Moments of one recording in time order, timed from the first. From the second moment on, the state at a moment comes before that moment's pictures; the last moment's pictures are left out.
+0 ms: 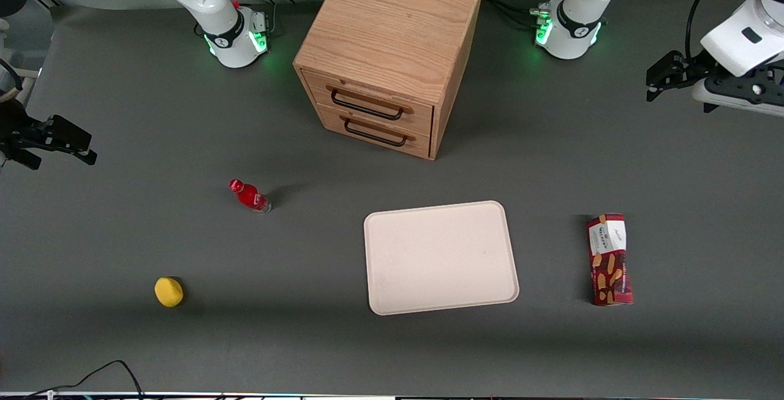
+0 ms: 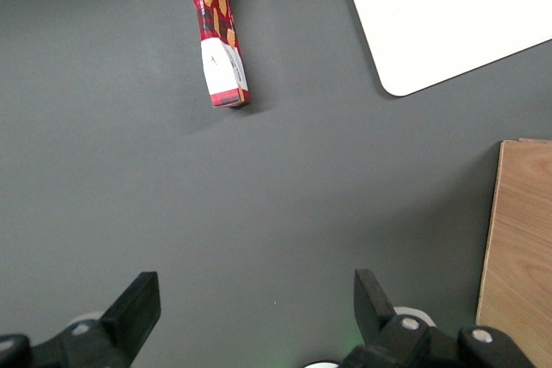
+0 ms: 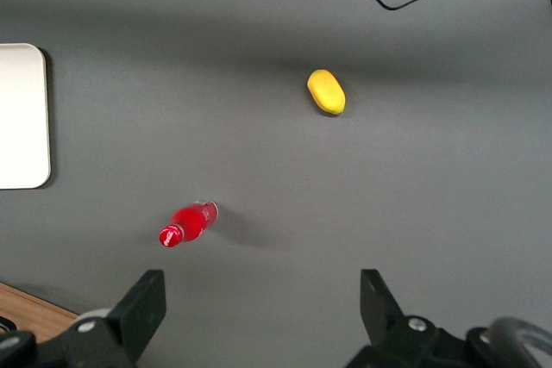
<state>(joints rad) 0.05 -0.21 -0.12 -1.83 -0.02 1.61 0.20</state>
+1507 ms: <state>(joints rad) 0.07 0.43 -0.11 -1.55 0.03 2.01 0.23</state>
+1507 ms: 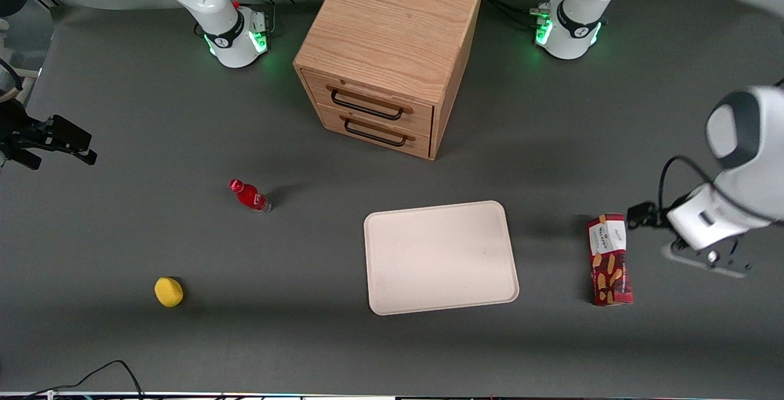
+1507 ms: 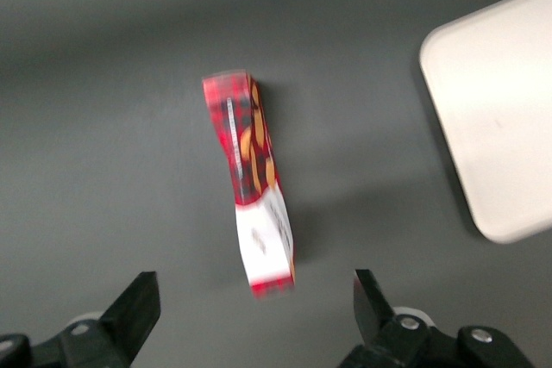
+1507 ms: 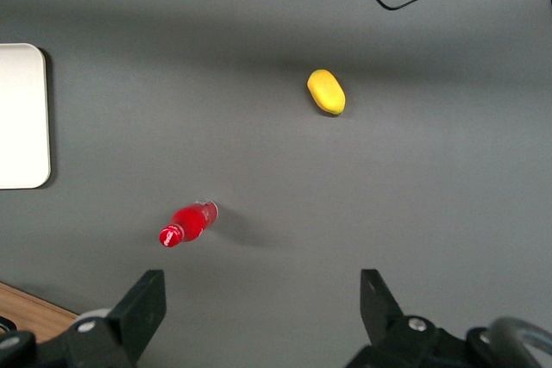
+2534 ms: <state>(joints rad) 0.07 0.74 -0.11 -1.53 0.10 2.35 0.11</state>
